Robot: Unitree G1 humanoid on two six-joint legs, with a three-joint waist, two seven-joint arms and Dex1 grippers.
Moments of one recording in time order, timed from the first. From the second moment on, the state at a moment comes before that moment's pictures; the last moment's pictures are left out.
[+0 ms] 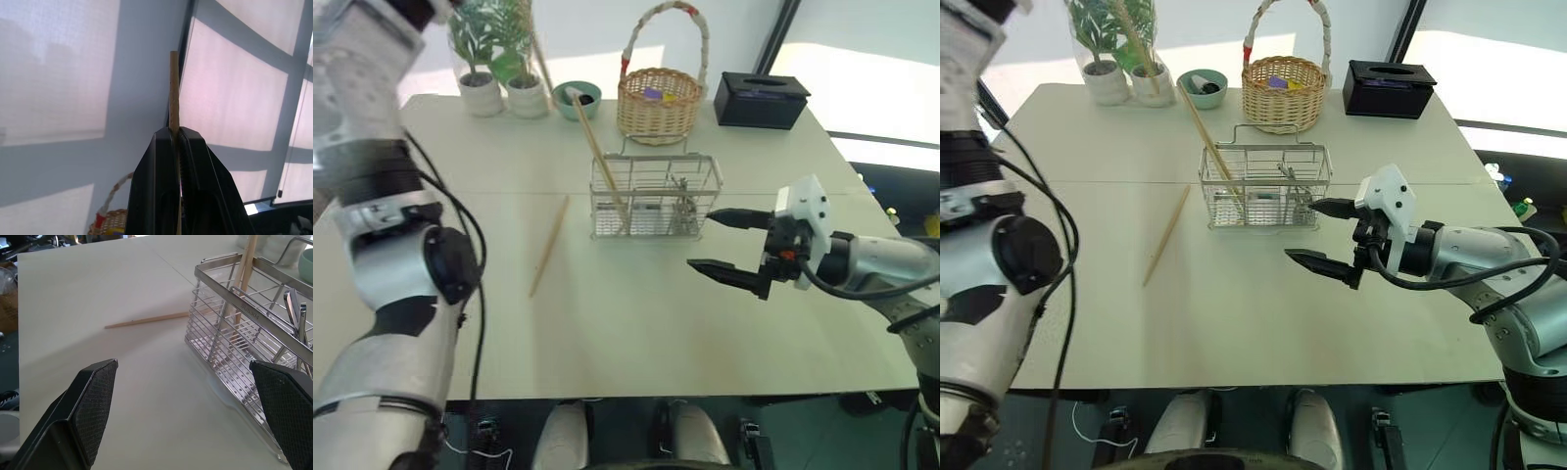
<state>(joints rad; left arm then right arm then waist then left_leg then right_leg) -1.35 0.41 0.39 0.41 -0.52 0.63 -0.56 -0.29 -0.86 -0.17 -0.57 0.77 0.78 0.78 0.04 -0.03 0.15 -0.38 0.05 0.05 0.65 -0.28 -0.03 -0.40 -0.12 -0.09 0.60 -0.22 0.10</state>
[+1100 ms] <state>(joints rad) -1.15 0.46 0.29 0.15 -0.60 0.83 -0.44 -0.28 -0.84 -0.20 -0.58 0.79 0.78 0.70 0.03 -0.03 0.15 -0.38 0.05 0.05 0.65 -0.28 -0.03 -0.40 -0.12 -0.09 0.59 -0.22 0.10</state>
